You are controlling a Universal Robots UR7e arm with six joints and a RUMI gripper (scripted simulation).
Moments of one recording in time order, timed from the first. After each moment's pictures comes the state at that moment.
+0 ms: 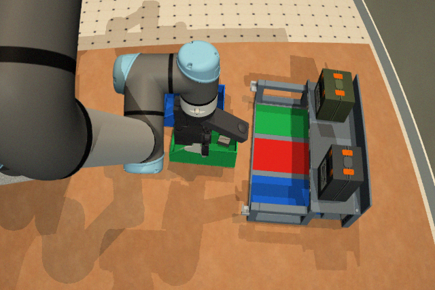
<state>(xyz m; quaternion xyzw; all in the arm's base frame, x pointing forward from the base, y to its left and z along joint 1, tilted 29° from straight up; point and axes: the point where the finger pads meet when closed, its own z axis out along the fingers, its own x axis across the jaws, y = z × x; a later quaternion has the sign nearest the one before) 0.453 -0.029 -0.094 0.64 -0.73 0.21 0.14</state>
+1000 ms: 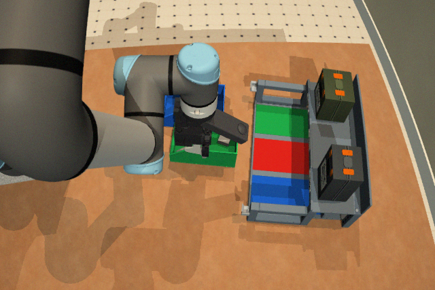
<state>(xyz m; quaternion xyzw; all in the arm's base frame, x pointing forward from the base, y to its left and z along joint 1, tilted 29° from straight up) 0.454 -0.032 -0.099 0.64 -0.73 0.21 0.14</state>
